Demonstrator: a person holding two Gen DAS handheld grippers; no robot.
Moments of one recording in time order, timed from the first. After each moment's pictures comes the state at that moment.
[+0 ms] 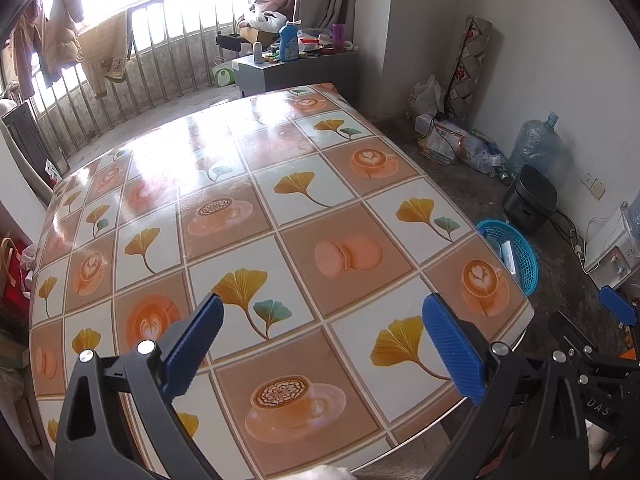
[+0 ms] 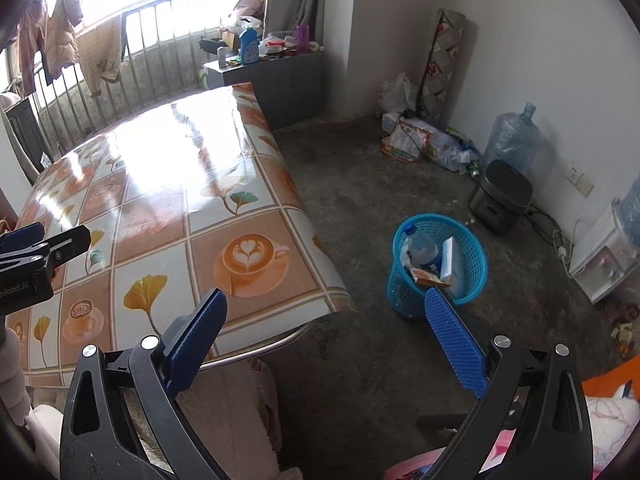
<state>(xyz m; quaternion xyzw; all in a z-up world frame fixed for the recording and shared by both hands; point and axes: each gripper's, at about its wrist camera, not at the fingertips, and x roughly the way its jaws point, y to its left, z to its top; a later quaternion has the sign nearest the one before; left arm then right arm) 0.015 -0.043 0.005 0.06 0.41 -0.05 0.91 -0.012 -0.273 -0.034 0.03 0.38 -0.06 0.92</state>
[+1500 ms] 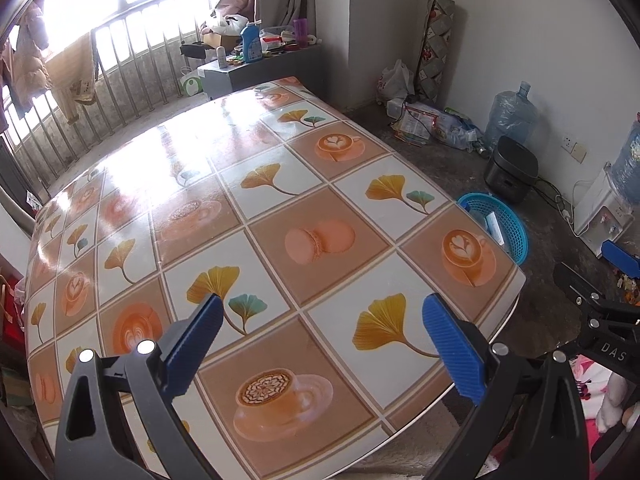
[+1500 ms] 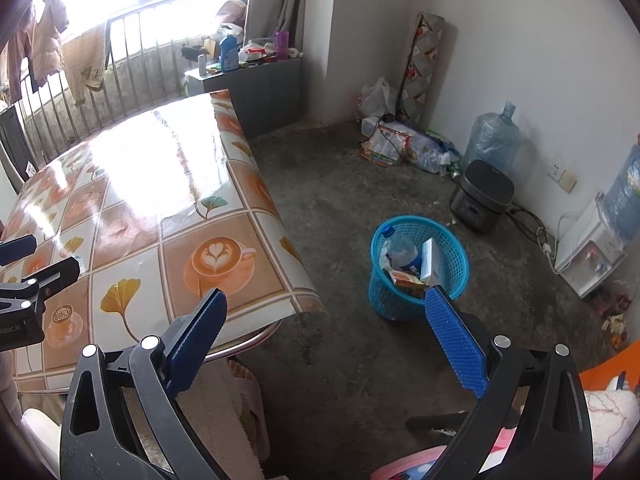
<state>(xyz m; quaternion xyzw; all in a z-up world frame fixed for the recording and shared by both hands) 0.008 -0.056 -0.006 0.10 0.41 -0.10 0.90 -0.019 -0.288 -0.039 0.04 0.37 -0.09 0.92</state>
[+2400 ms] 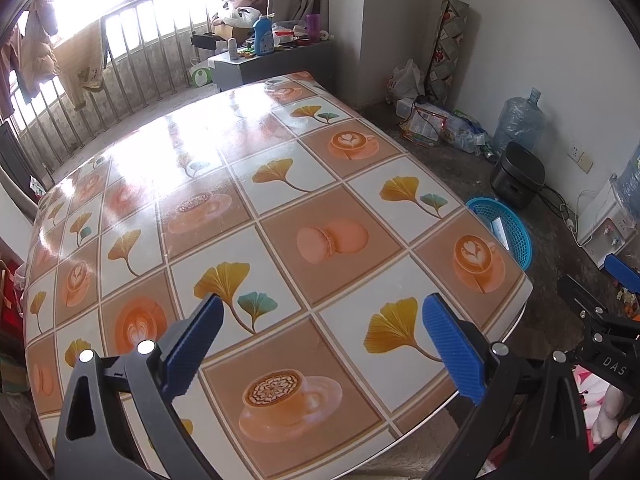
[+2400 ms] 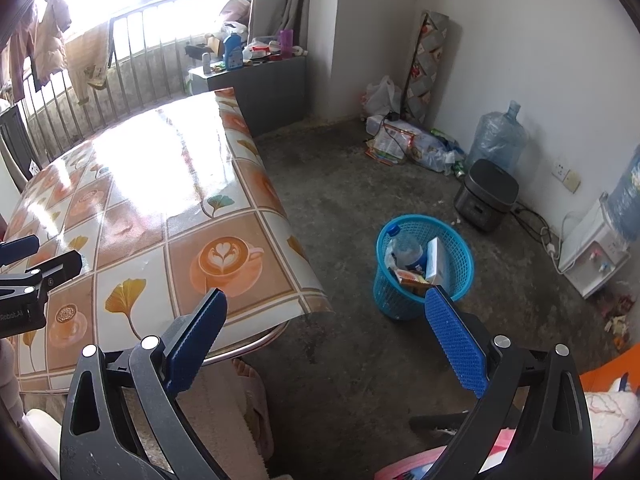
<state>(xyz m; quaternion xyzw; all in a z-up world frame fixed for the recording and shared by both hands) 0.016 -0.045 -0.007 0.08 0.42 -0.09 0.90 -0.018 -0.289 -0.038 0.04 0.38 -0.08 0.92</state>
